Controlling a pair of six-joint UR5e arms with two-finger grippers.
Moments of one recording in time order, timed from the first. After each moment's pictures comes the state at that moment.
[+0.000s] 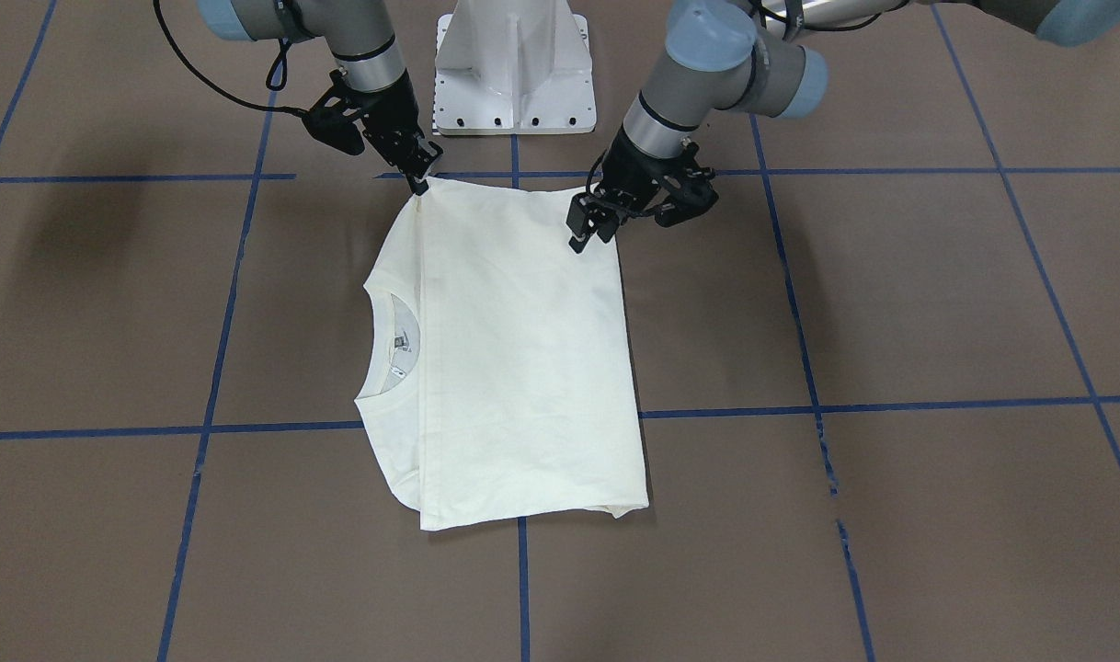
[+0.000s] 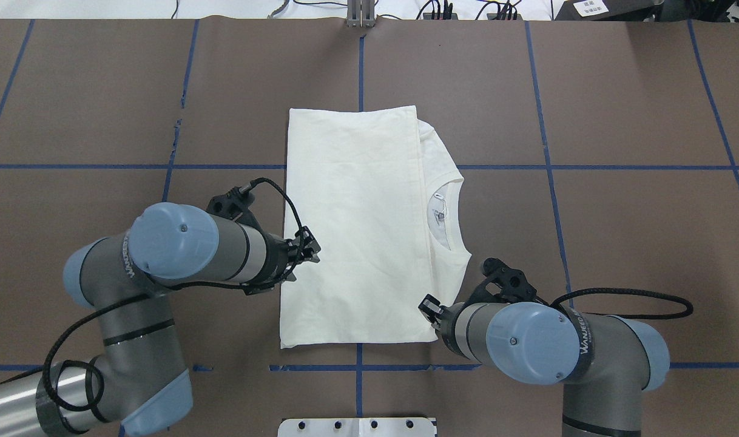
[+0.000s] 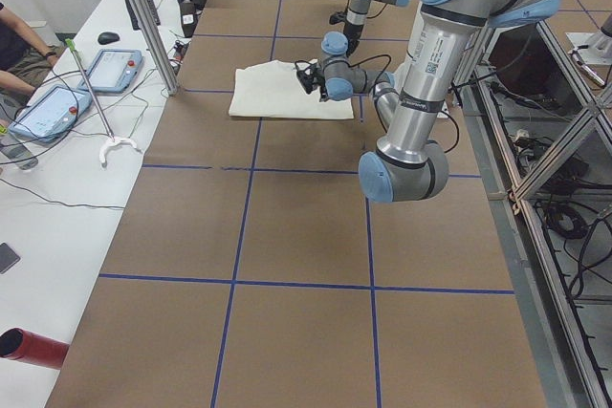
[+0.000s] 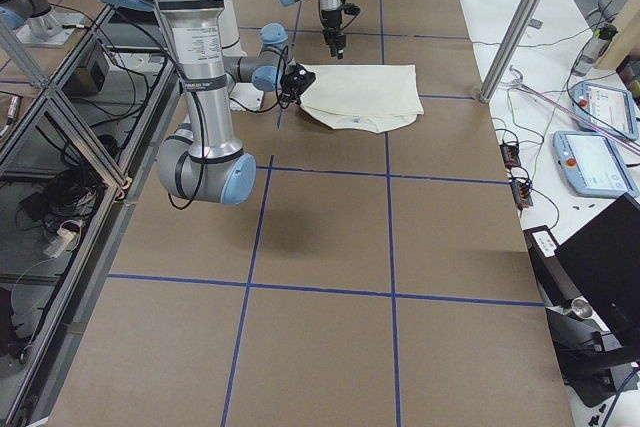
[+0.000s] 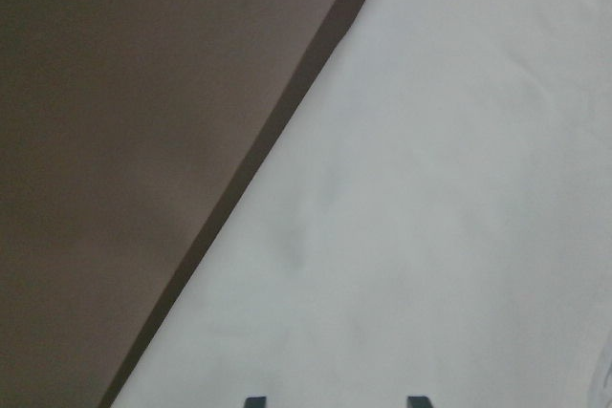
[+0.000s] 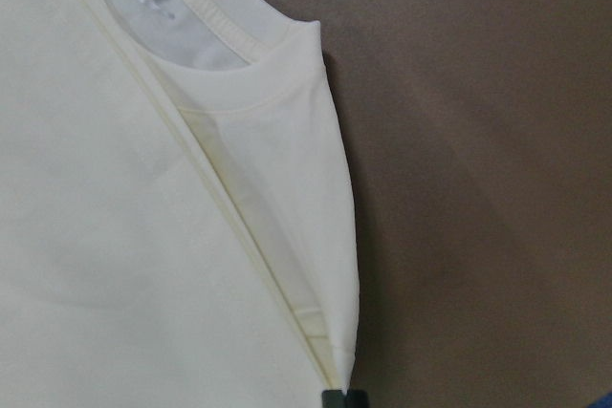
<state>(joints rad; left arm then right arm) -0.38 -2.00 -1.85 -1.94 -1.77 -1.98 0.21 -1.28 2.03 -1.39 1.56 2.10</state>
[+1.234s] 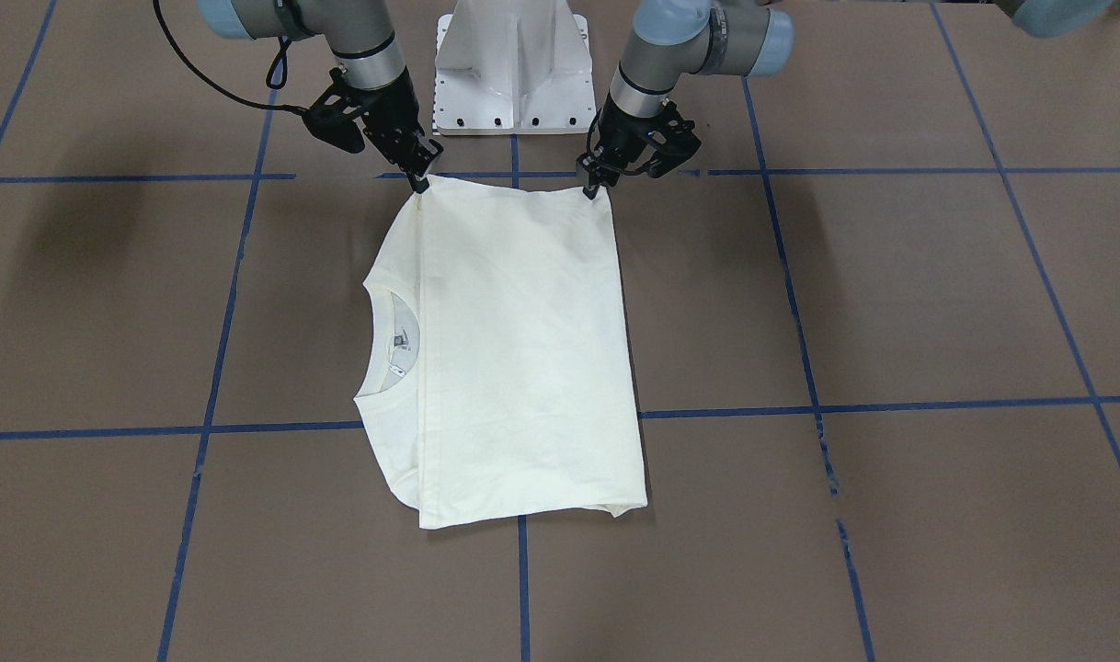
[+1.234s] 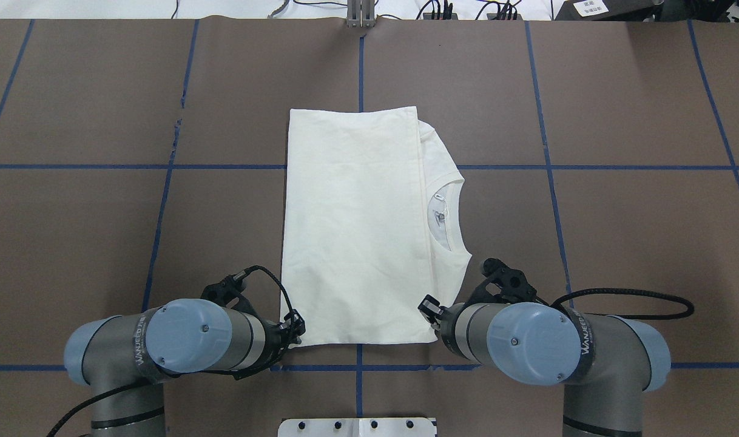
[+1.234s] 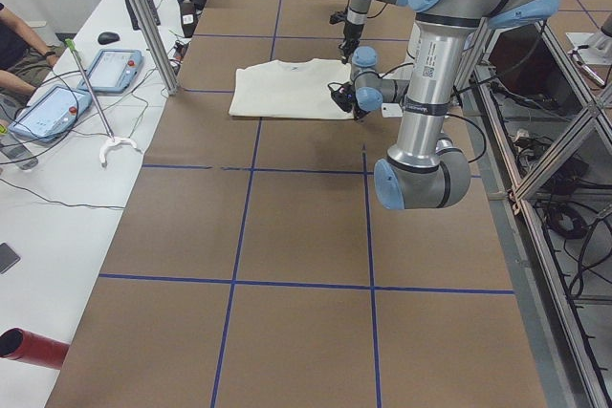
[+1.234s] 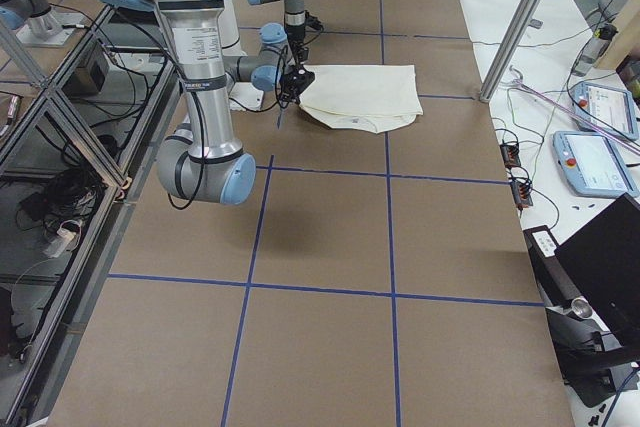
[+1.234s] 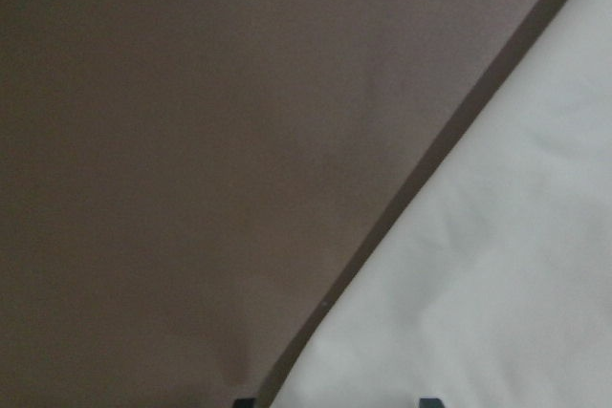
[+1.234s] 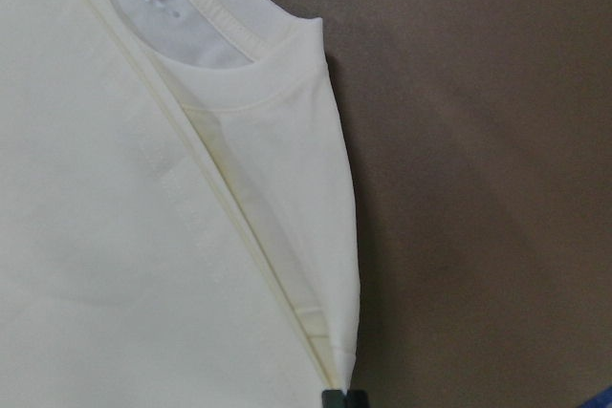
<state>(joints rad) -0.23 -1.92 -1.88 -1.89 -1.72 -2.12 0.21 -1.28 2.03 -1.39 1.56 2.10</state>
